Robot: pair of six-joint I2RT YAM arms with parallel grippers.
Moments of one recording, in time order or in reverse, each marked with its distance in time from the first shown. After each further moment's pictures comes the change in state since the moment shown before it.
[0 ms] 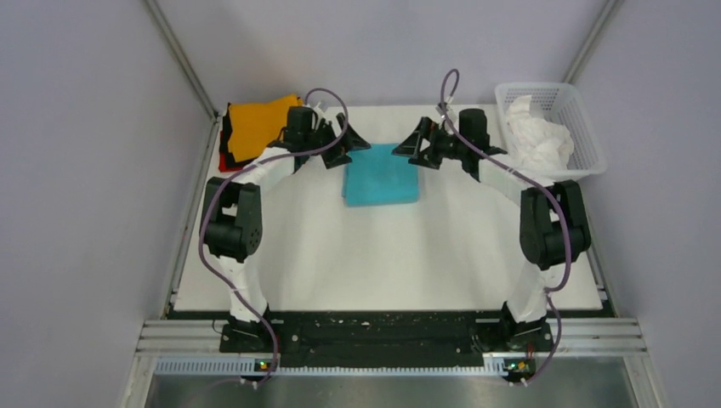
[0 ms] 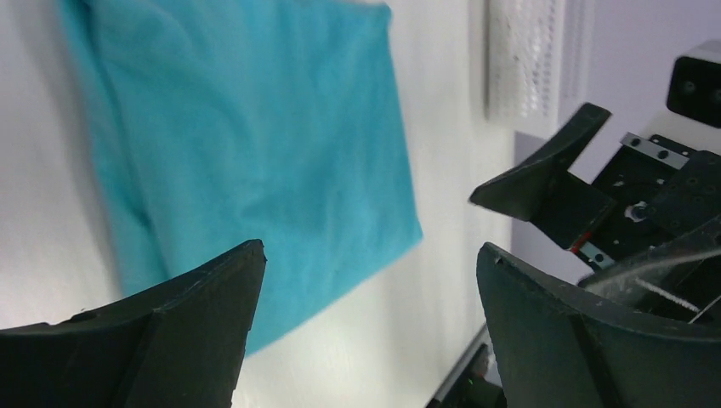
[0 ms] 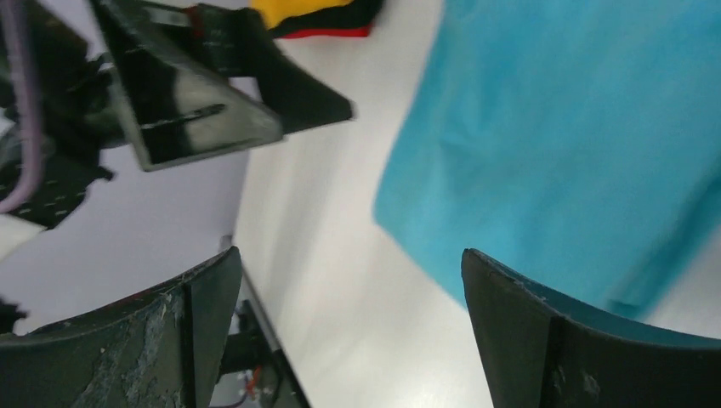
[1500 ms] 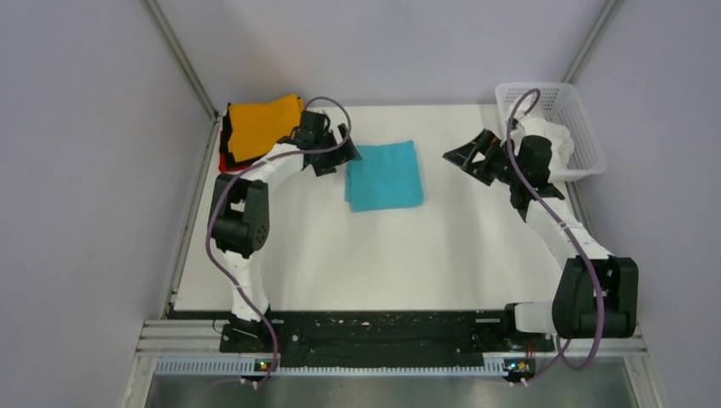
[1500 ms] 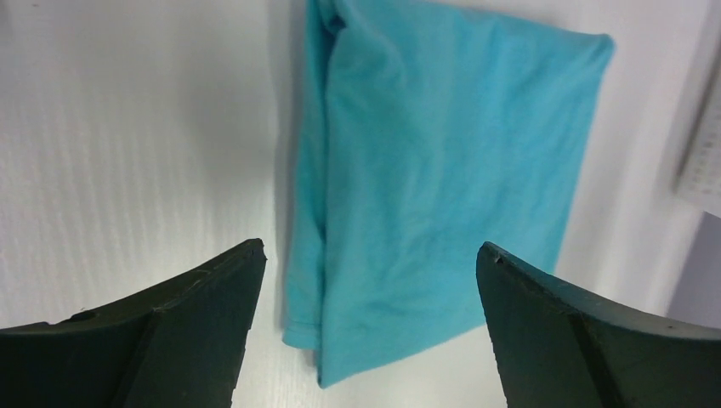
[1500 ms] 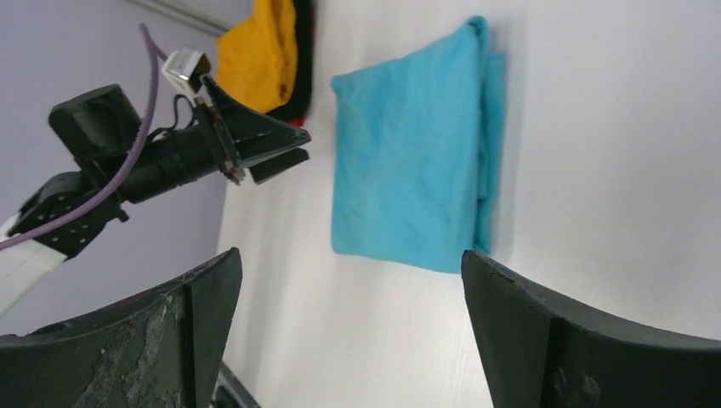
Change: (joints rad) left arm -0.068 -0.010 -0.013 -0.162 -0.338 0.065; right arm -0.208 -0.529 -0.476 0.152 0.032 0.083
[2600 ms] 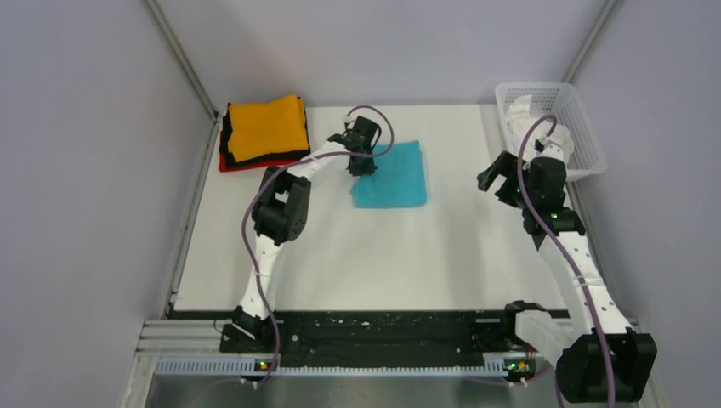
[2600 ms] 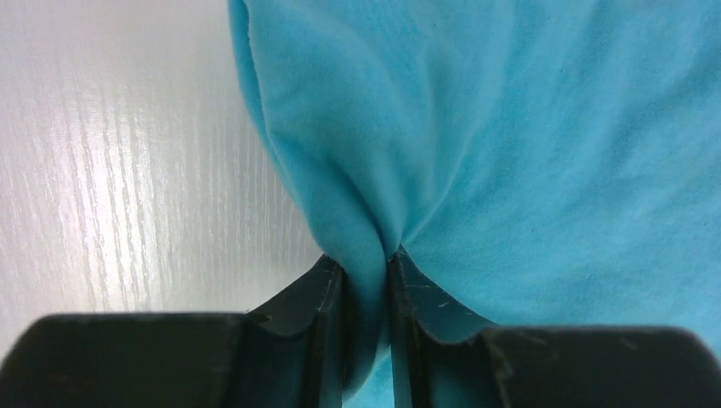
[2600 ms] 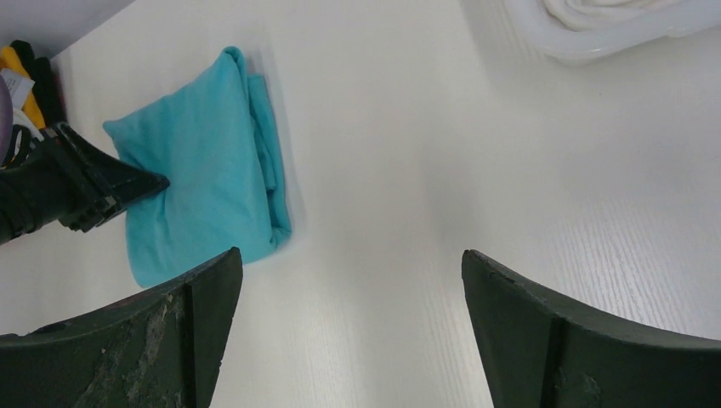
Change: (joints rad) left arm -0.207 0.330 0.364 -0.232 -0.379 0.054; right arm -0.007 -0.356 -0.061 -0.476 0.599 -0.251
